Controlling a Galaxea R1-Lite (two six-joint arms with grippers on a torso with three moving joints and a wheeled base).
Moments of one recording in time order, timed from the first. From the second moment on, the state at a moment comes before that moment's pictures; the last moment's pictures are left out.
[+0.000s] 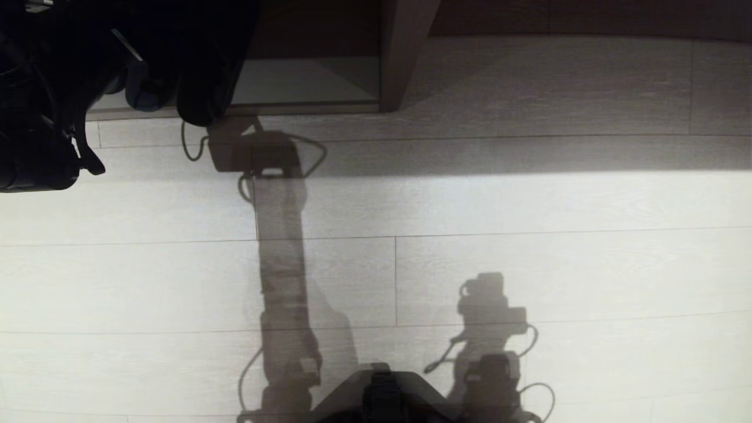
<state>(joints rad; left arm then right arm) 0.14 1.96 -1.65 -1.01 -0.33 -0.32 0.00 0.00 0.00 0.00 0.01 0.00</state>
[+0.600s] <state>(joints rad) 0.19 2.06 -1.65 -1.23 -0.40 -0.22 0.00 0.00 0.00 0.00 0.01 0.00</state>
